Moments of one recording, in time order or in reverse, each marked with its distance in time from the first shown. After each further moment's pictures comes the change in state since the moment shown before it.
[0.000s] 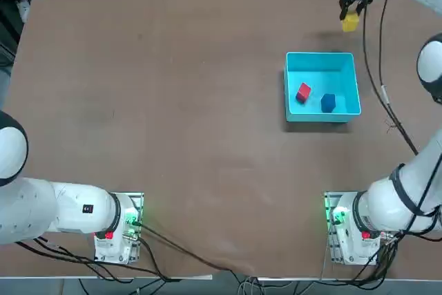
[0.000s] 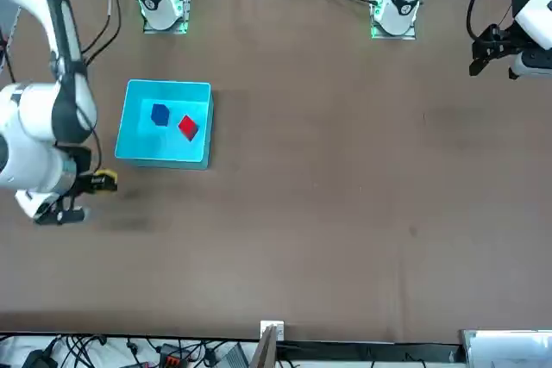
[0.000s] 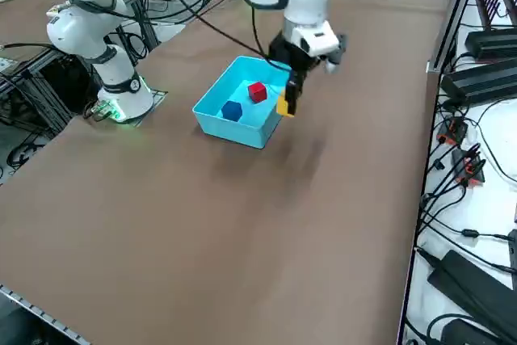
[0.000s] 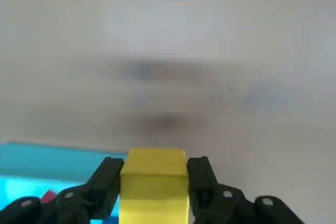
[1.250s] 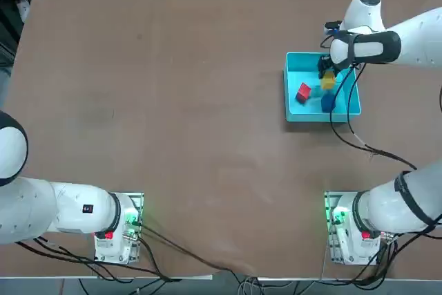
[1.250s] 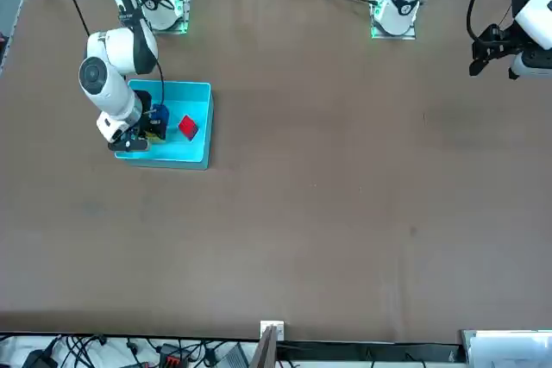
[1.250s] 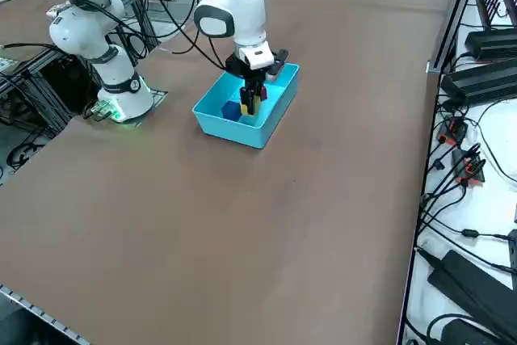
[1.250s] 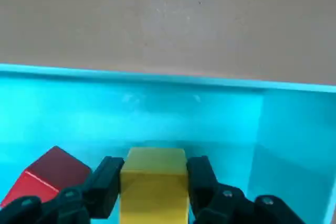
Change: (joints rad) arm 0.110 -0.233 -0.003 -0.713 0.016 0.548 0.163
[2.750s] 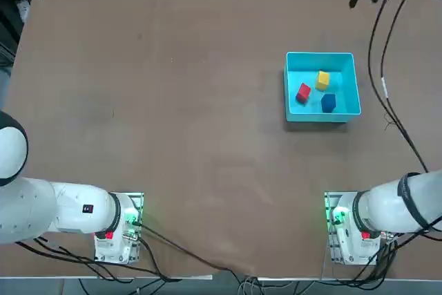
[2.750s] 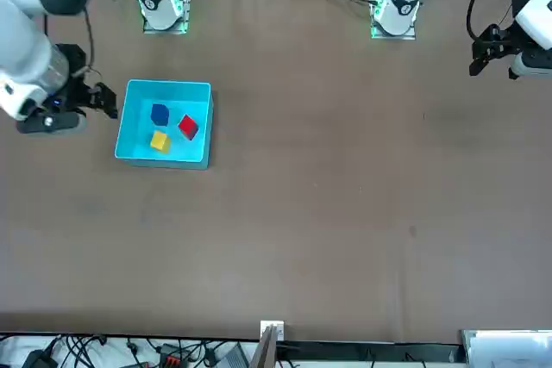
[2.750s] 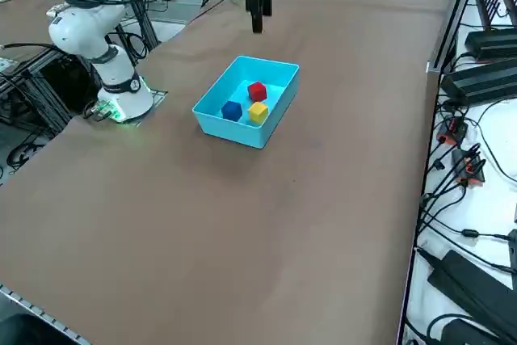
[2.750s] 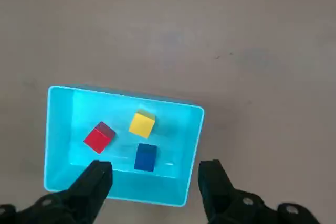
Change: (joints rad) arm -0.026 -0.149 -0.021 0.678 0.013 -0.807 -0.156
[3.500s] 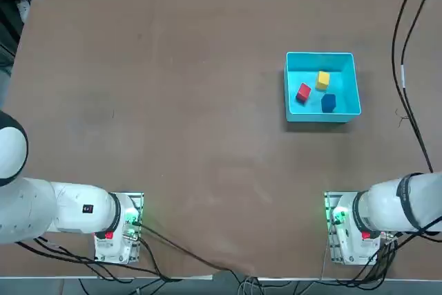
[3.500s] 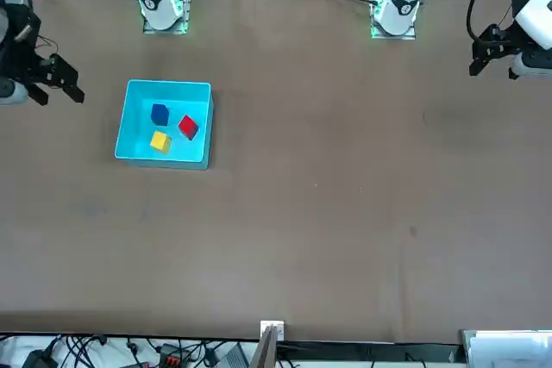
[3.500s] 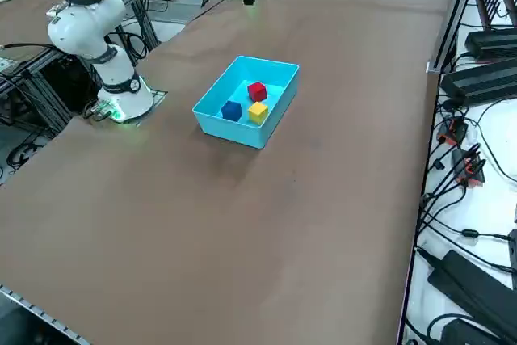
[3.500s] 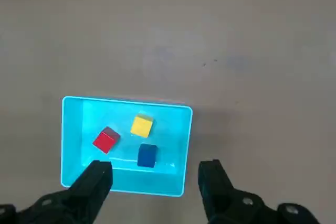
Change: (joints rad) arm -0.054 -0.038 -0.003 0.107 0.026 -0.098 -0.005
